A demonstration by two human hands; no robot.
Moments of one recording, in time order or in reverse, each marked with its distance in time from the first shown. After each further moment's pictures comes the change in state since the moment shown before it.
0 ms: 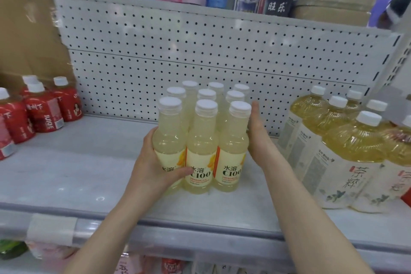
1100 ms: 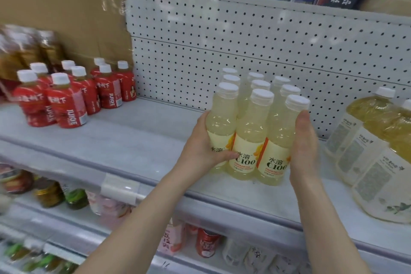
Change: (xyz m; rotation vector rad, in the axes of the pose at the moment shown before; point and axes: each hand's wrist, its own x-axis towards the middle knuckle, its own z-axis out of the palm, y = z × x) left_hand 0.006 -0.002 -0.013 0.003 -0.094 0.006; right_hand -0.060 0.021 0.036 0.010 0.271 -0.256
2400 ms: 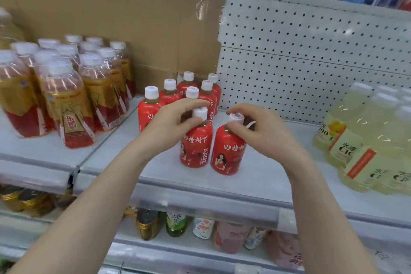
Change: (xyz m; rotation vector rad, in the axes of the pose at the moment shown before) left_hand 0.064 -0.119 -0.406 0.217 -0.187 0.219; right_hand -0.103 -0.104 0.374 -0.665 -0.533 -0.328
